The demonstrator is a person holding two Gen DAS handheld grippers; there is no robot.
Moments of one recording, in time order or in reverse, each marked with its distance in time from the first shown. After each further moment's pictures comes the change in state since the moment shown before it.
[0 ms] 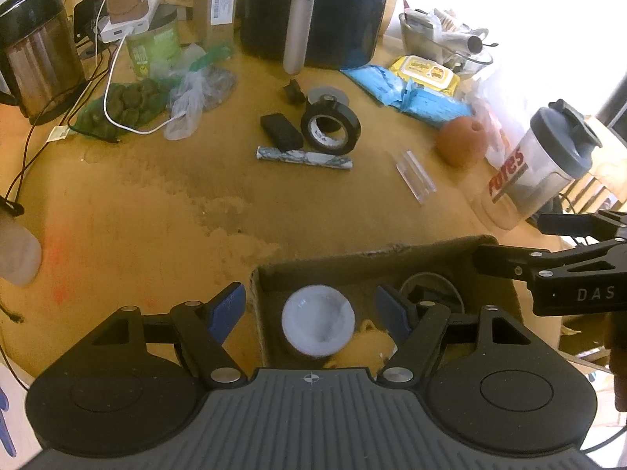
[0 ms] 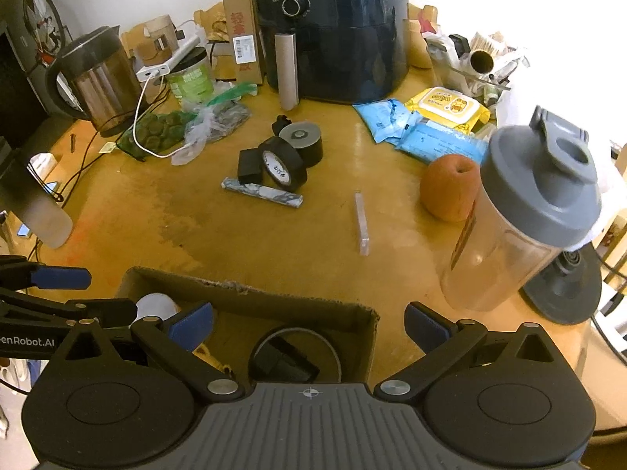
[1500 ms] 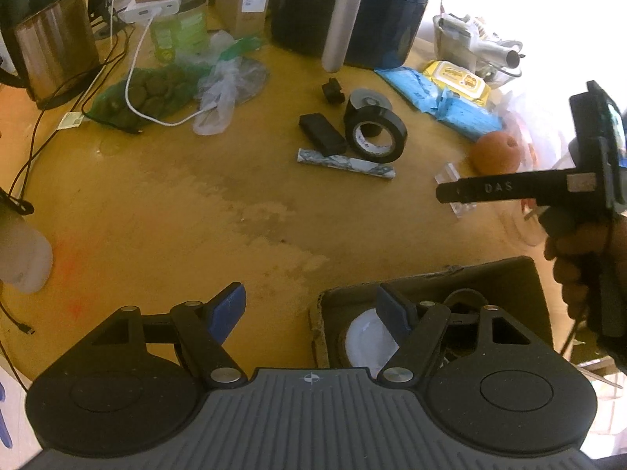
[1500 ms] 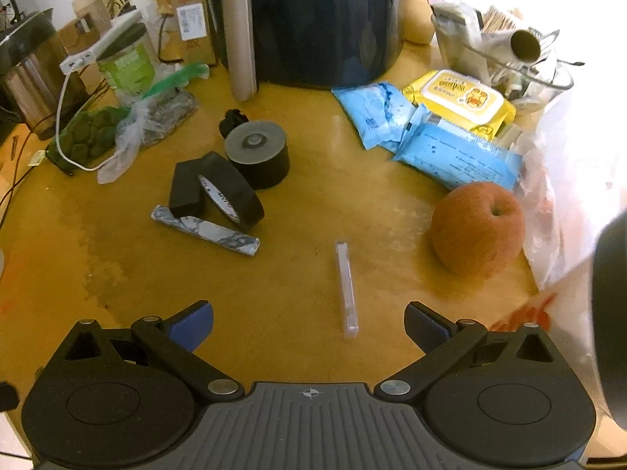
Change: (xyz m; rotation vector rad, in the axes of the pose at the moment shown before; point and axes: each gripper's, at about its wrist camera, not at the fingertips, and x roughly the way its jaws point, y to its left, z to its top) left arm 0.012 0.049 0.019 -0.051 0.035 -0.008; right arm 0.120 -0.015 0.068 0.028 0.093 -0.077
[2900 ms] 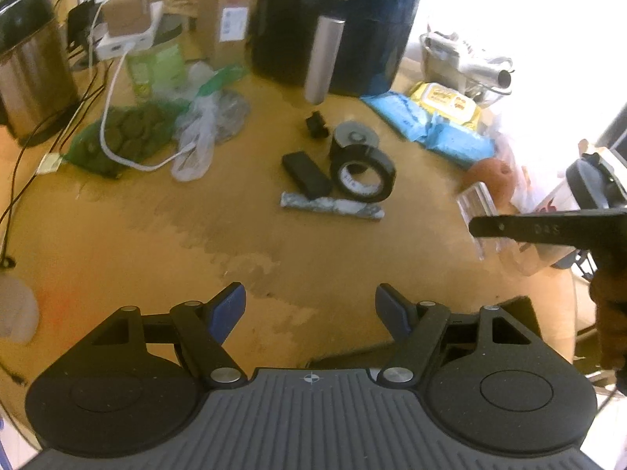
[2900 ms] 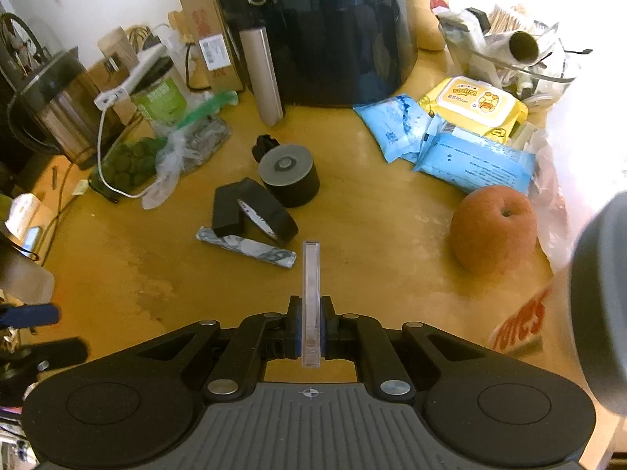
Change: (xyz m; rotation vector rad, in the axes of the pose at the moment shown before) left arm 0.015 -0.011 0.035 0.052 -0.066 -0.028; right arm -0.035 -0.013 -0.002 0.063 -0.046 0.152
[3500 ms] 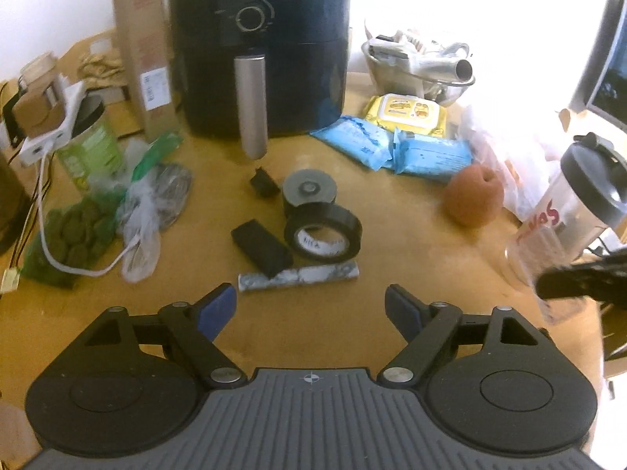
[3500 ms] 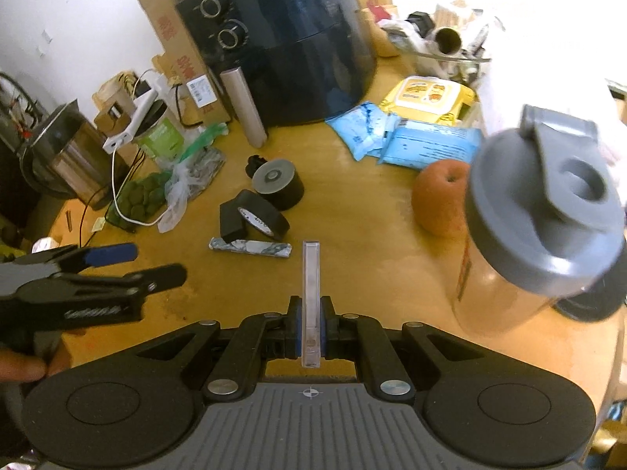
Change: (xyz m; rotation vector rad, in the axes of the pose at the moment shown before) left arm 0.044 -0.040 0.040 0.235 -0.092 -0.006; right arm -0.060 -0.020 -0.030 0.152 -0.063 0.027
